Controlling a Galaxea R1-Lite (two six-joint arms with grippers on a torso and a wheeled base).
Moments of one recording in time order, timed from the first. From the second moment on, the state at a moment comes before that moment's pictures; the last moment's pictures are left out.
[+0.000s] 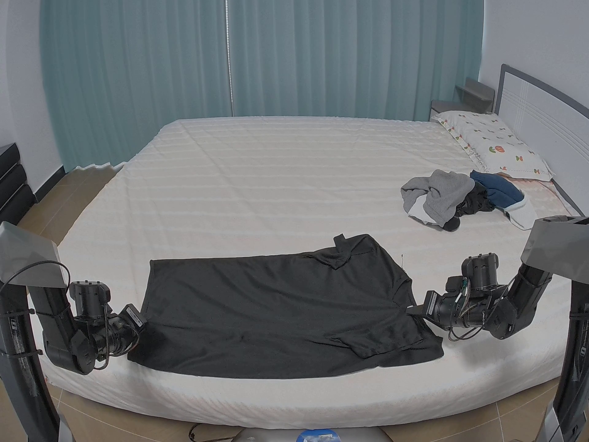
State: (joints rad) left arm 0.10 2.24 -0.34 -1.23 -0.11 -0.75; right arm 0.16 2.29 -0.68 -0.92 0.39 0.59
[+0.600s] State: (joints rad) left arm 0.10 2.25 -0.34 -1.23 -0.11 -0.75; right arm 0.17 2.22 -0.64 -0.99 0.40 0.59
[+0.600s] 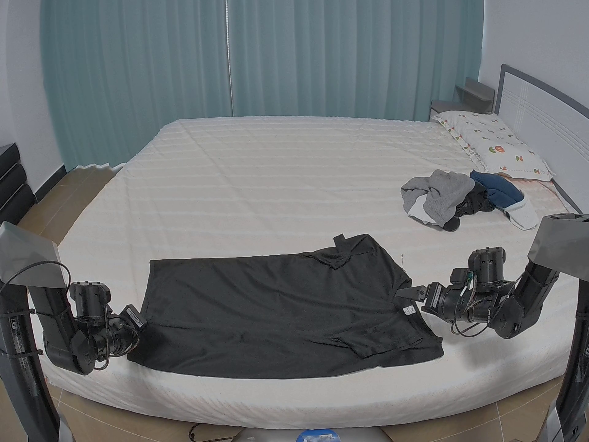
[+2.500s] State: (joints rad) left arm 0.09 2.25 -0.34 -1.23 -0.11 -0.75; right arm 0.22 2.35 -0.52 -1.28 0.42 0.59
